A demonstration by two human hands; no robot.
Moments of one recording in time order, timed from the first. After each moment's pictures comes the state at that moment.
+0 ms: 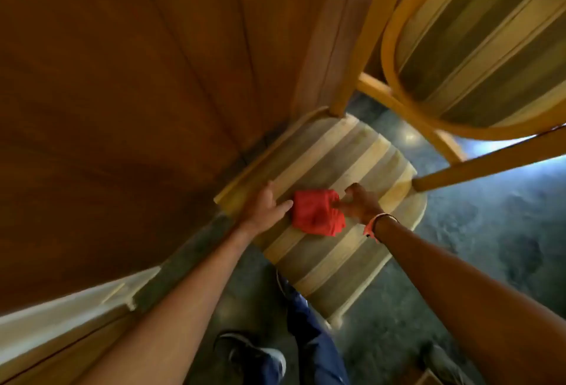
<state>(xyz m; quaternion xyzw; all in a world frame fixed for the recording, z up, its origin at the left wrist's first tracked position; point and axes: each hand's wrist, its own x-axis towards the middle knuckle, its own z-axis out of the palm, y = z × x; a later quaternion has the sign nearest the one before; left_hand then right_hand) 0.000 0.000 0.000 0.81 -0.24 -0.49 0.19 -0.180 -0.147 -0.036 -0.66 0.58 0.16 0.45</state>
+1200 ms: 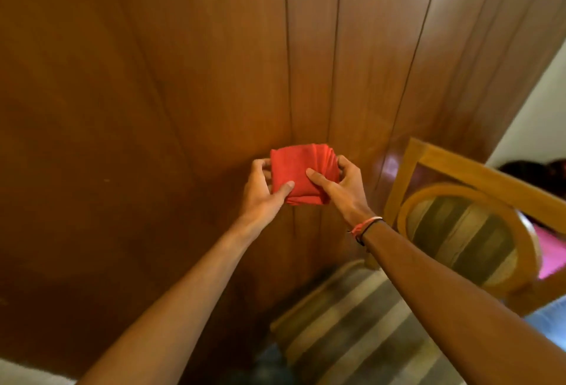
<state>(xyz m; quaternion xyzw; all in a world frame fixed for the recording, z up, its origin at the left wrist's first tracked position) 0.110 0.037 0.387 0.75 -0.30 -0.12 0.57 0.008 -0.103 0.373 -0.69 0.26 -0.35 0.58</state>
